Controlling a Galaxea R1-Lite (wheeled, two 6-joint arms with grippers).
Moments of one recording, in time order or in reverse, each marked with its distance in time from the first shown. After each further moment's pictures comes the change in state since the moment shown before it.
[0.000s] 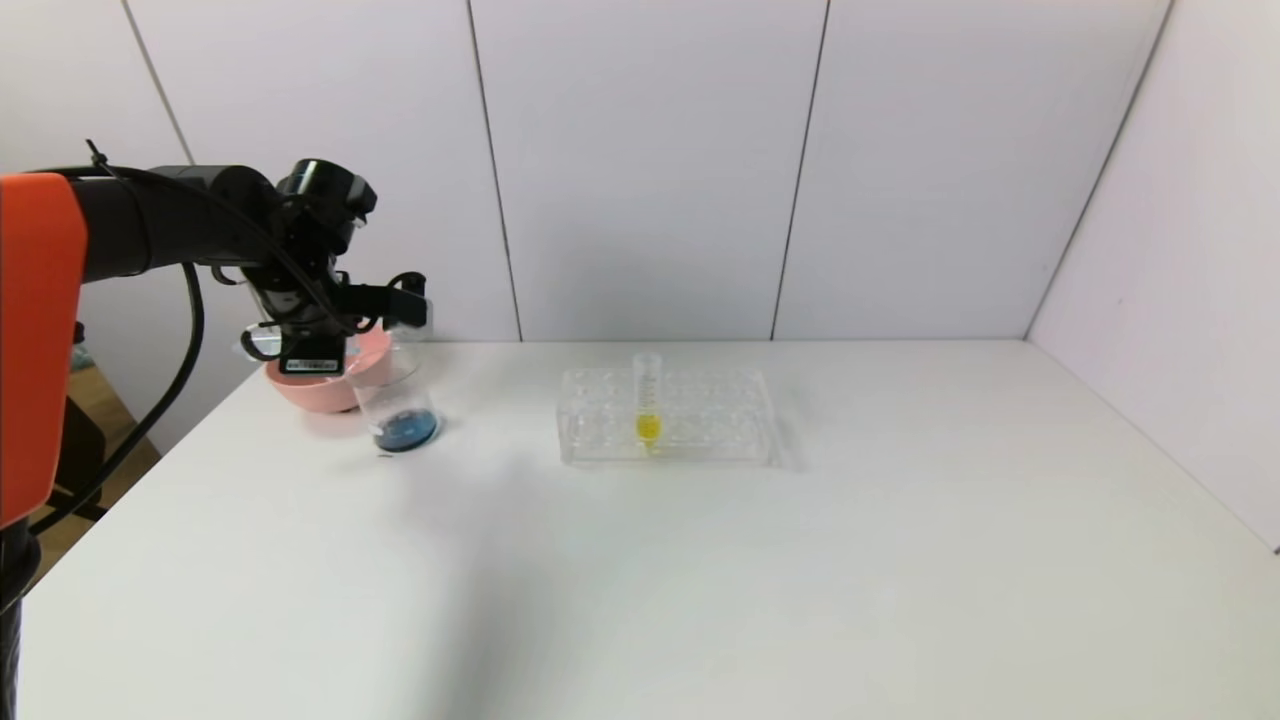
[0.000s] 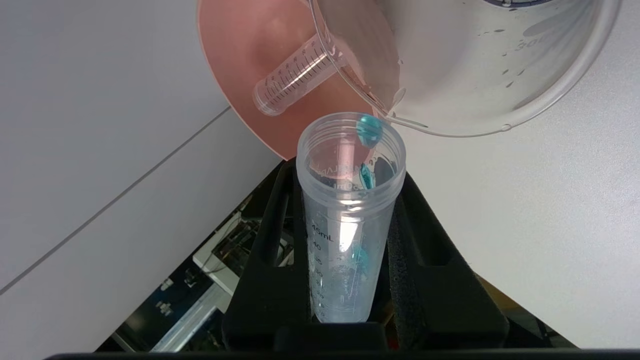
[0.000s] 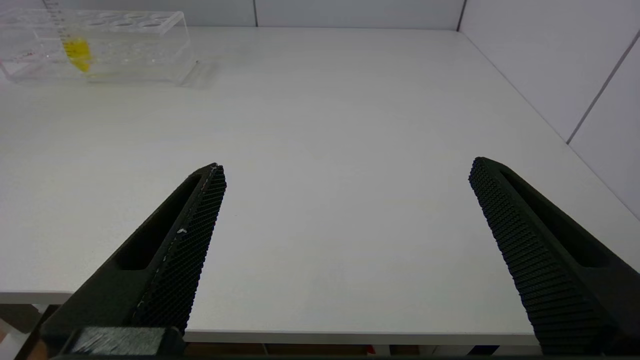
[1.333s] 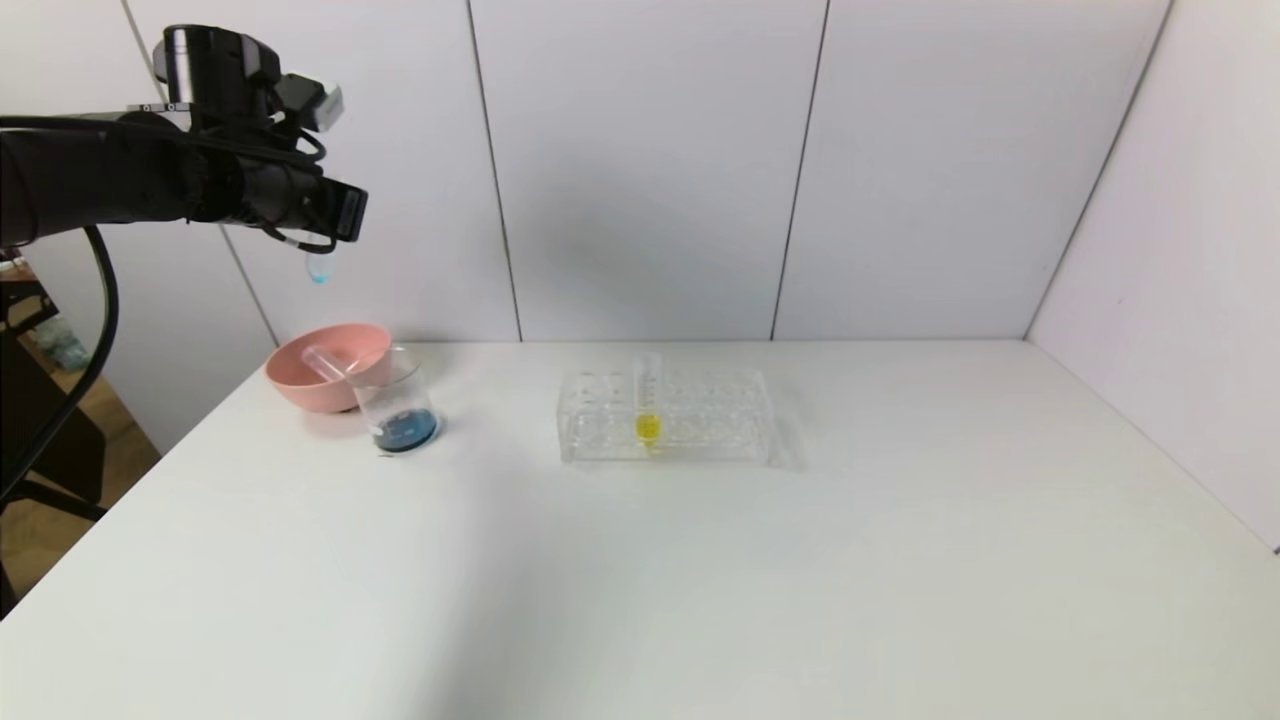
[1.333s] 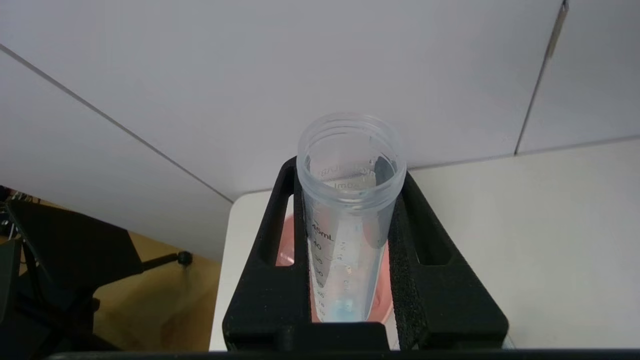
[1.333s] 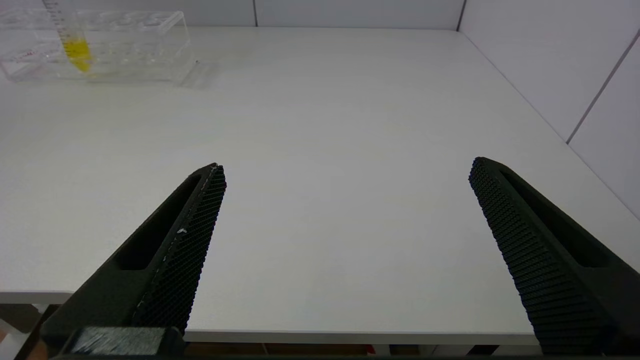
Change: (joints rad) left arm 0.056 -0.115 0.026 -0.550 -0.259 -1.075; right arm 0.000 0.000 0.000 0.000 0.000 0.000
